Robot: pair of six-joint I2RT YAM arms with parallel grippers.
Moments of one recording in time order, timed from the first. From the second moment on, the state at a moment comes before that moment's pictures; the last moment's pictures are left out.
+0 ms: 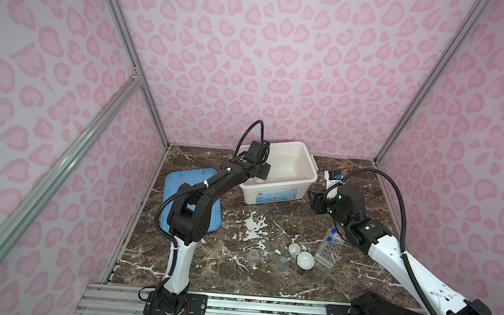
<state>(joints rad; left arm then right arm) -0.50 2.11 1.77 -0.46 -0.08 -0.08 0.47 1.13 0.87 -0.20 0.10 0.24</state>
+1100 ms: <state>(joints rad) -0.51 2.14 1.72 -0.50 -0.08 -0.08 0.47 1.13 0.85 -0.18 0.10 0.25</state>
